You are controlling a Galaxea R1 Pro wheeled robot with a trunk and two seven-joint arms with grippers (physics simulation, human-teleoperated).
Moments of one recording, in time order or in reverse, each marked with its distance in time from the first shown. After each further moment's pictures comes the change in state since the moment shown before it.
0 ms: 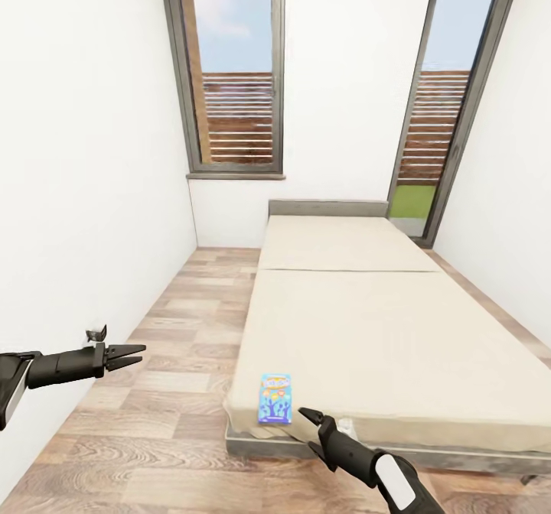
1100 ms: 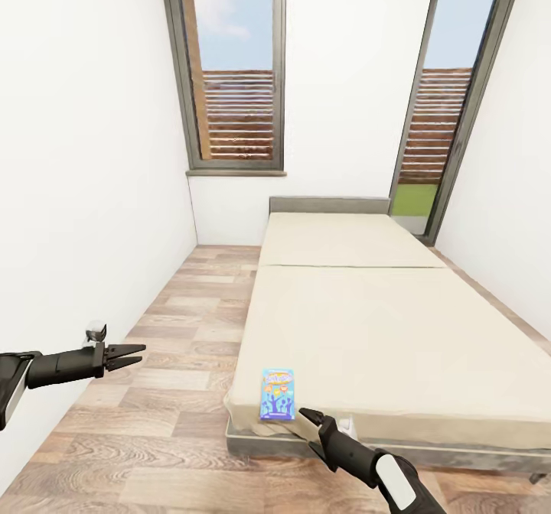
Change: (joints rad) left arm 0.000 0.000 0.002 -0.001 0.000 0.008 0.000; right arm 0.000 -0.002 0.000 0.000 0.001 0.002 -0.002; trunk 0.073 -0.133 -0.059
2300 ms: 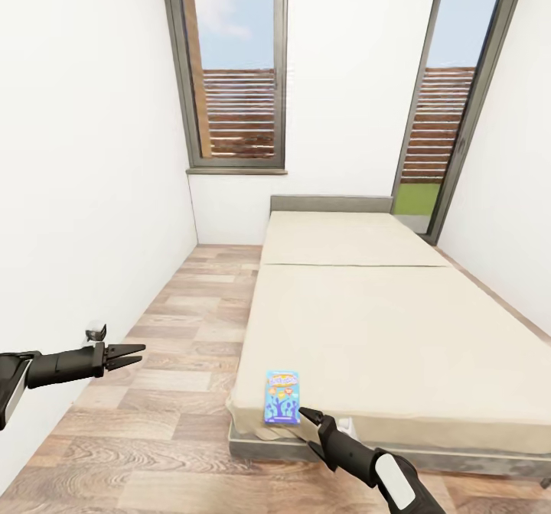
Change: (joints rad) left arm 0.000 0.000 0.001 -0.002 0.001 -0.006 0.000; right arm 0.000 0.002 0.000 -0.003 0.001 0.000 0.003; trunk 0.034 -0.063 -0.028
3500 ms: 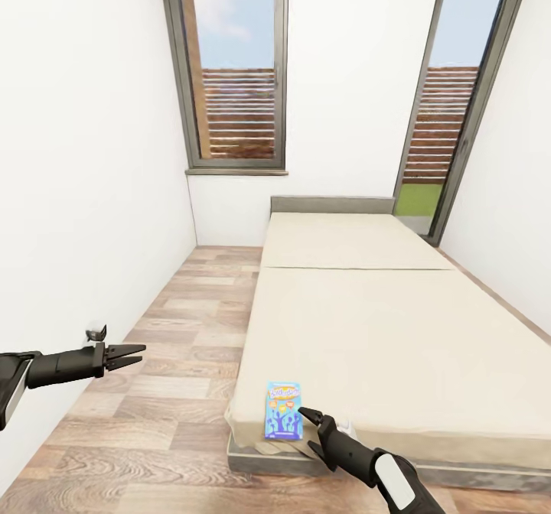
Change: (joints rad) left arm 0.001 0.000 -0.003 0.000 0.000 -0.002 0.000; right arm 0.000 0.001 0.000 0.000 0.000 0.000 0.001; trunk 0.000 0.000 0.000
